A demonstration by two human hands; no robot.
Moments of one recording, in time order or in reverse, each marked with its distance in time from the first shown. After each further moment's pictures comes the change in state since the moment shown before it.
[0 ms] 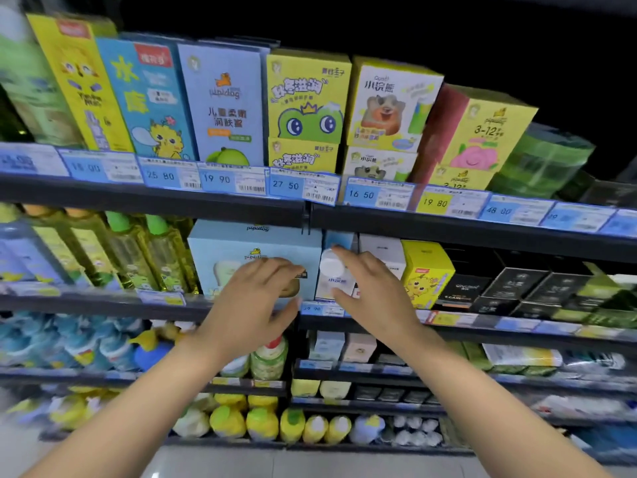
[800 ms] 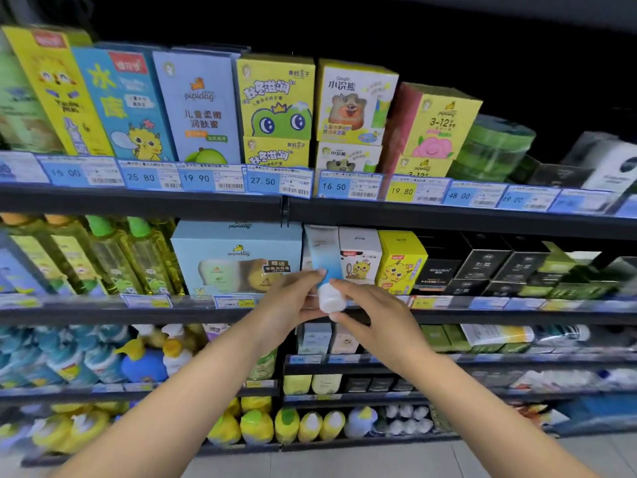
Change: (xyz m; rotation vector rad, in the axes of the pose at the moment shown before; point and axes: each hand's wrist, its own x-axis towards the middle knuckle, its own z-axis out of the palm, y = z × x) left_hand 0.033 0.067 0.022 -1.475 -0.166 -0.869; right_hand -0.067 0.003 -0.014 0.199 0.040 -0.010
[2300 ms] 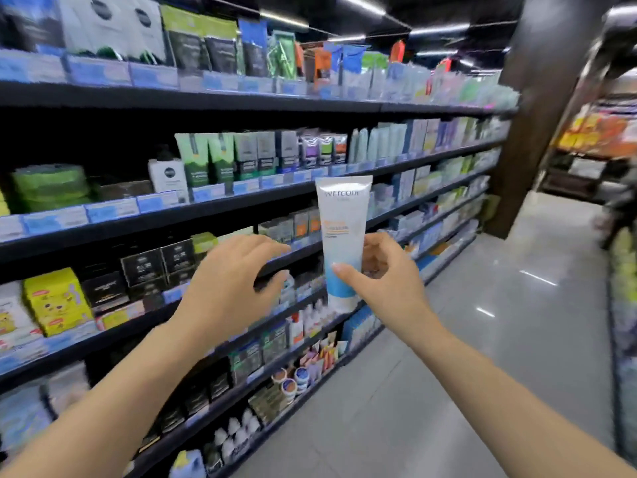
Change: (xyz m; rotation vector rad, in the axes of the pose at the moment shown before) left_hand -0.216 -0.035 0.398 1.259 -0.321 1.427; right_hand -0.395 -0.006 -0.356 0.165 0.769 0.563
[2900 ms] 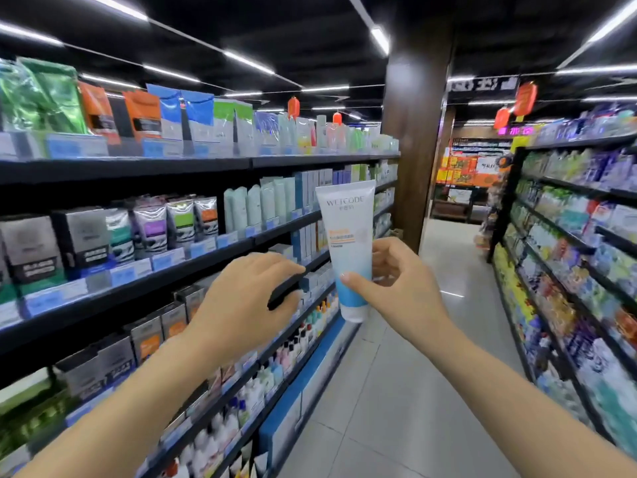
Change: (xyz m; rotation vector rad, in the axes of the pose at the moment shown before) left_hand 0.310 0.081 0.216 -0.211 0.084 0.304; right_hand 0.208 0.139 -0.211 -0.279 0.326 -0.031
